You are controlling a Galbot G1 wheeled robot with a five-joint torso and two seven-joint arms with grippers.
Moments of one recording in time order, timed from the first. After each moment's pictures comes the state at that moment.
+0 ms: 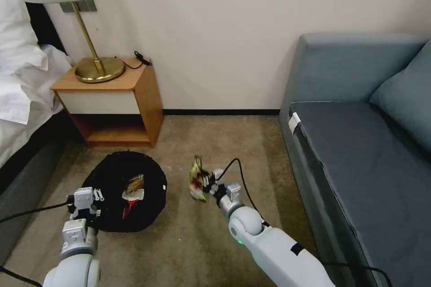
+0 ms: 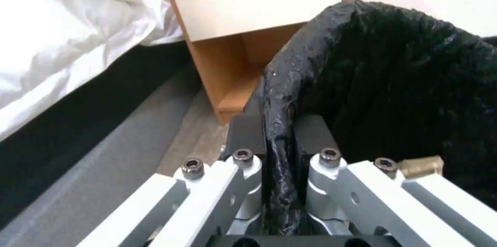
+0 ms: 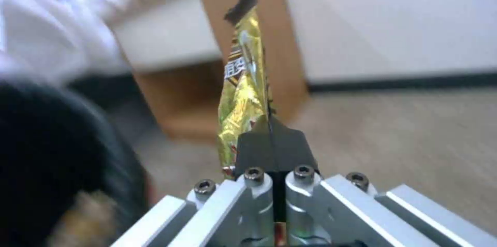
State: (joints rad) left arm 1.58 -1.49 -0.86 -2.01 0.02 0.11 -0.06; right arm -0.86 1.35 -0.27 1.40 0.58 0.17 0.07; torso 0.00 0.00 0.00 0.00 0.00
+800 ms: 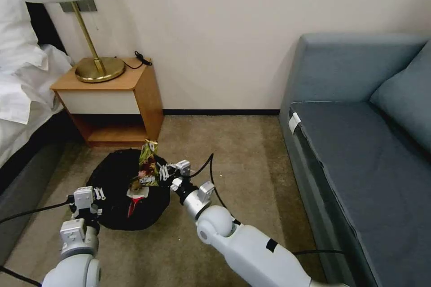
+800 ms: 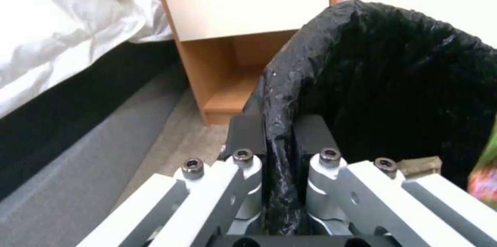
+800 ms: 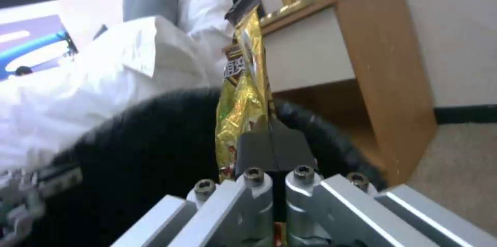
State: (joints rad) left arm 1.59 -1.50 -0.86 -2.04 -0.03 0.11 -0.04; right arm -0.81 1.47 -0.49 1.35 0.61 0.33 0.06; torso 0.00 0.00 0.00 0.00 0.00
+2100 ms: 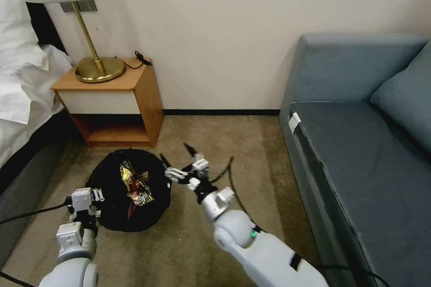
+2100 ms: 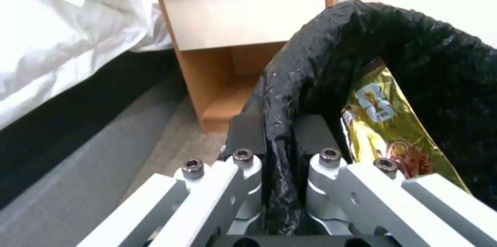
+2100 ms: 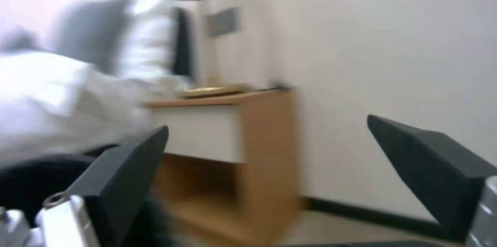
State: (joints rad) left arm 1.61 -1.47 -0.87 -2.06 -0.08 0.10 -0.03; right arm -1.05 1.32 -0.14 1.70 0.17 0.27 0.14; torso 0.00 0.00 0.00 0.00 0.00
